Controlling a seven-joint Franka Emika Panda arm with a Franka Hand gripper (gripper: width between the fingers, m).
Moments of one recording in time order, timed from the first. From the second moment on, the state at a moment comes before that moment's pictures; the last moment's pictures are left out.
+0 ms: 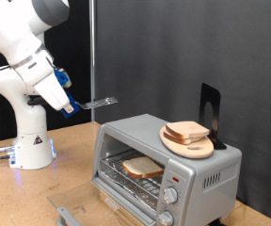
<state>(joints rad) -0.53 -0.32 0.14 -2.37 0.66 1.83 -1.11</state>
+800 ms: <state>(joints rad) -0.53 -0.32 0.14 -2.36 0.68 1.79 -1.10</state>
